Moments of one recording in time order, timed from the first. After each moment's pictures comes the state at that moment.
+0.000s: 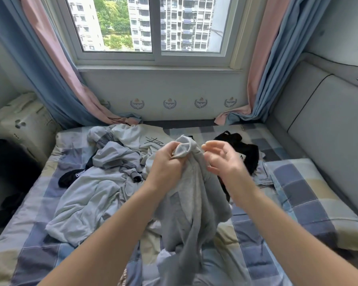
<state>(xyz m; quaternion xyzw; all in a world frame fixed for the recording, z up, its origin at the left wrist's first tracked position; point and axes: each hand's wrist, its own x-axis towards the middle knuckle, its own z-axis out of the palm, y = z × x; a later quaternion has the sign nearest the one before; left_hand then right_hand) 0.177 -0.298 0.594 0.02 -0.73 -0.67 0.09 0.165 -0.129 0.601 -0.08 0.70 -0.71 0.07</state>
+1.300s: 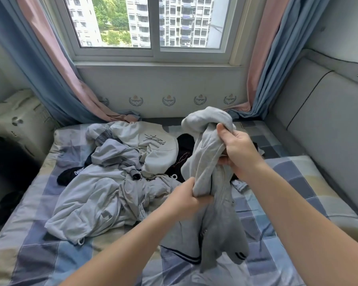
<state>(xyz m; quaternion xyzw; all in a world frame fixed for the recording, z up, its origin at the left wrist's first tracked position) 0.194 -0.271 0.526 -0.02 -0.85 -0.50 -0.14 0.128 -0.129 0.632 0.02 0.70 -0.71 0.07</state>
